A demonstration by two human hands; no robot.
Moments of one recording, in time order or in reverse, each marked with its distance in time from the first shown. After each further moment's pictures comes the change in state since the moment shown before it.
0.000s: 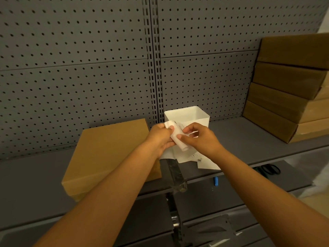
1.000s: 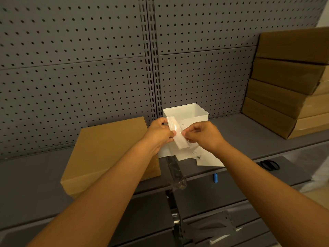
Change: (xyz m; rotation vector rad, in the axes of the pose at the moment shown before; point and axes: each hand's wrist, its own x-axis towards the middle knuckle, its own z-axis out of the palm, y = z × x) left_hand 0.007 -0.004 -0.009 0.210 -0.067 0.118; right_hand 0.001 -0.003 -0.011 0.004 -0.026 0.065
